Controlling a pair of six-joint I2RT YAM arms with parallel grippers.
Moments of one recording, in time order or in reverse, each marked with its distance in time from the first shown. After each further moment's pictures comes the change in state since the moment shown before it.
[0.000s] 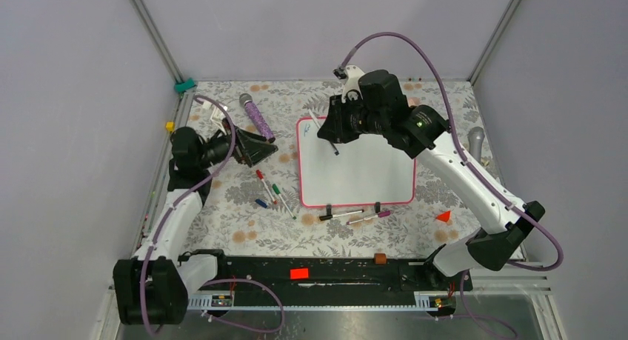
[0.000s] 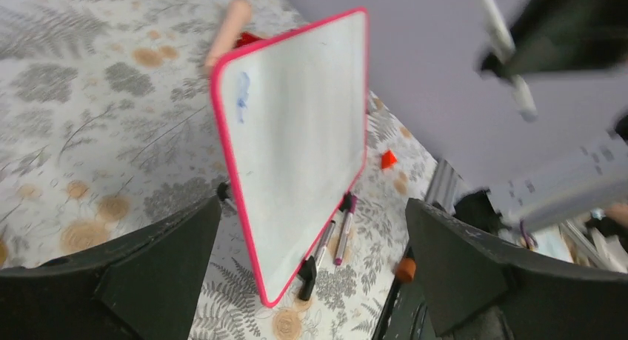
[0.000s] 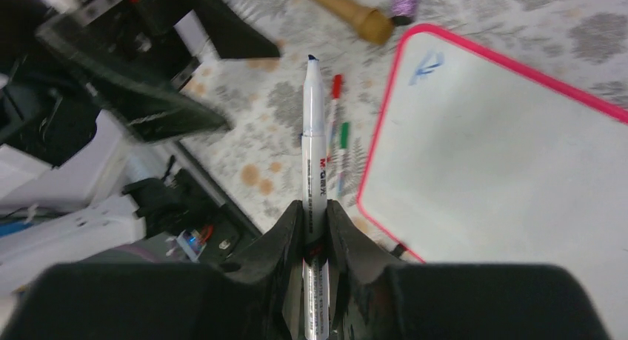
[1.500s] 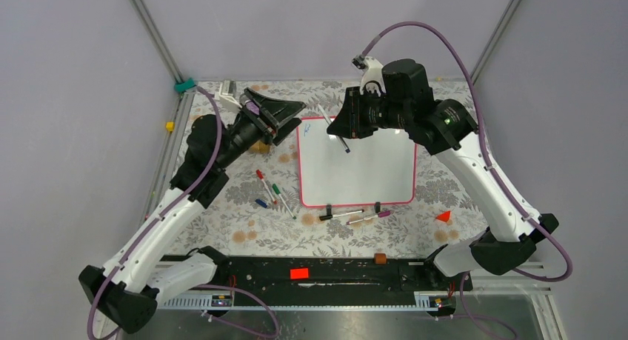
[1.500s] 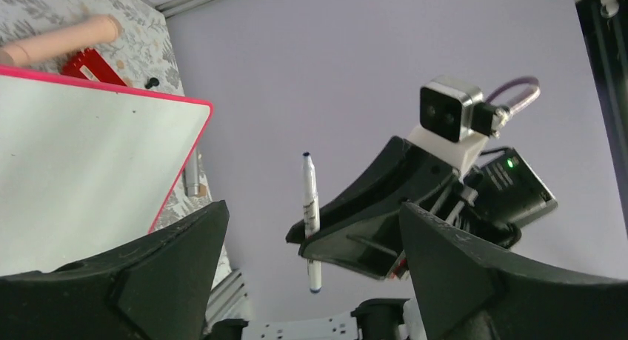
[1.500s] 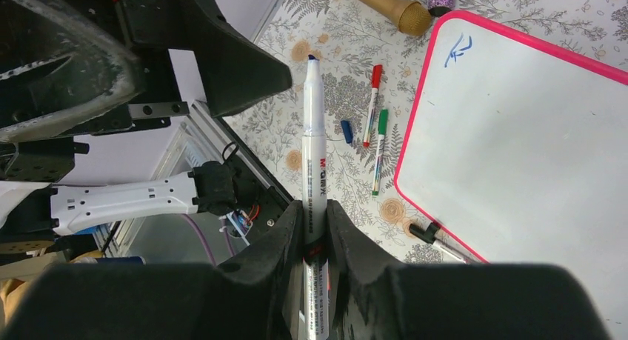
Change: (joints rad) left arm -0.532 -0.114 0.435 -0.559 -0.803 -0.574; right arm -0.063 -0.034 0.124 -0.128 -0.179 0.068
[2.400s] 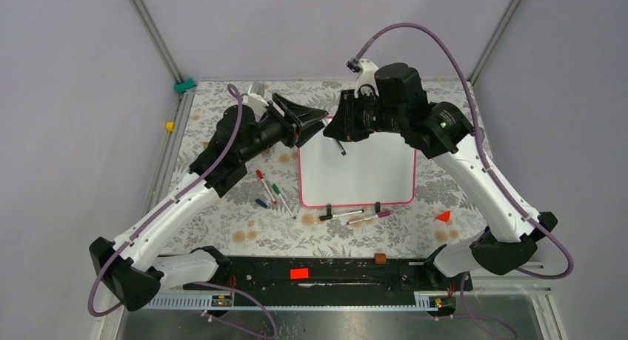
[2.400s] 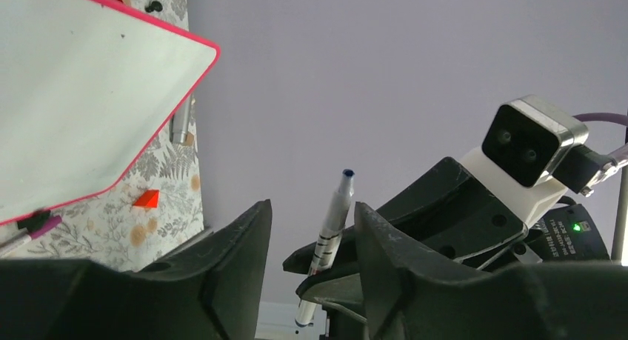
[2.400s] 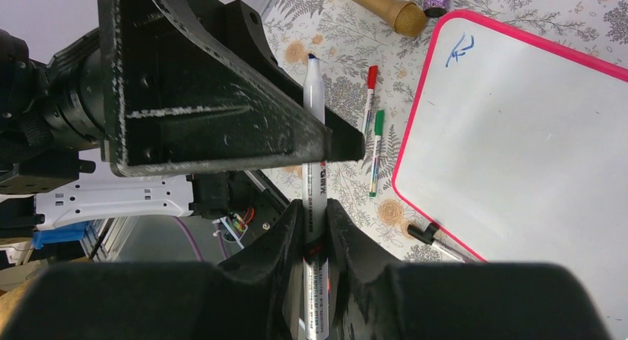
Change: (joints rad) left arm -0.152 0.165 0.123 -0.117 -0.096 -0.169; right arm 0.063 0.002 0.006 0.000 0.086 0.010
